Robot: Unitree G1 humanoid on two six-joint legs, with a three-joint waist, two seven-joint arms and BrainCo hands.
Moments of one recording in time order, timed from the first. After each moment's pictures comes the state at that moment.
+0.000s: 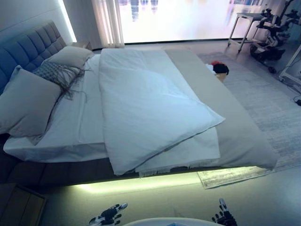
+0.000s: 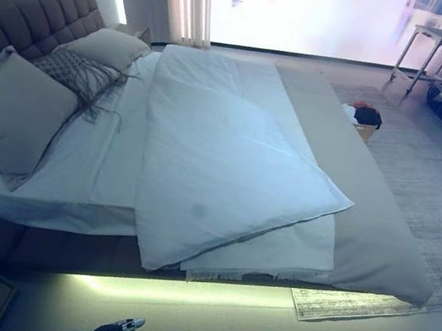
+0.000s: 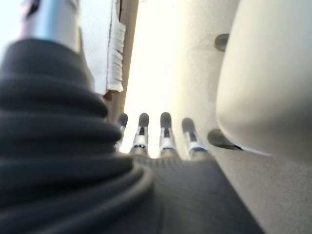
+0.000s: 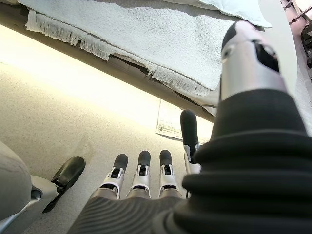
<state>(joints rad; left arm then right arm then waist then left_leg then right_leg) 0.00 0.19 -0.21 1.32 -0.45 -0.08 -0.28 0.04 -0.20 -0.07 1.35 1.15 -0.17 0.14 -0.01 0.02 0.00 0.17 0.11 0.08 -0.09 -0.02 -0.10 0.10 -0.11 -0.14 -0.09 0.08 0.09</state>
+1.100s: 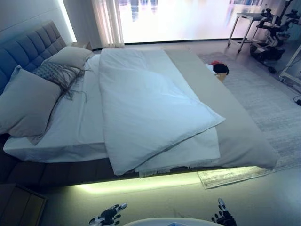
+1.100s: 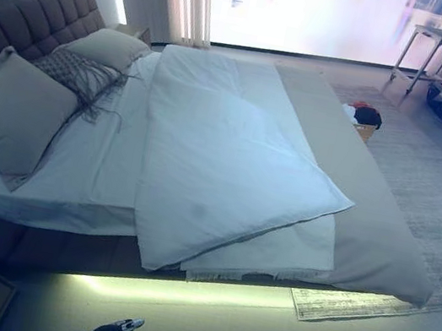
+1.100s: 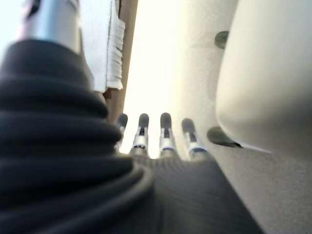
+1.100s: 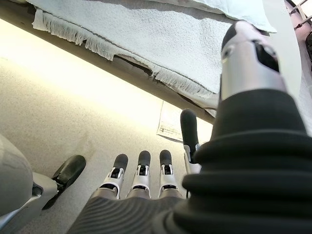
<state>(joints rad) 0.00 0.19 -0.21 1.32 -0.45 -0.08 -0.25 0.04 -0.20 -0.07 1.35 1.11 -0.17 0.13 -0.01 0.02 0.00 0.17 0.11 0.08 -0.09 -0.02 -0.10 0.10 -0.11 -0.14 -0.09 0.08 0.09</state>
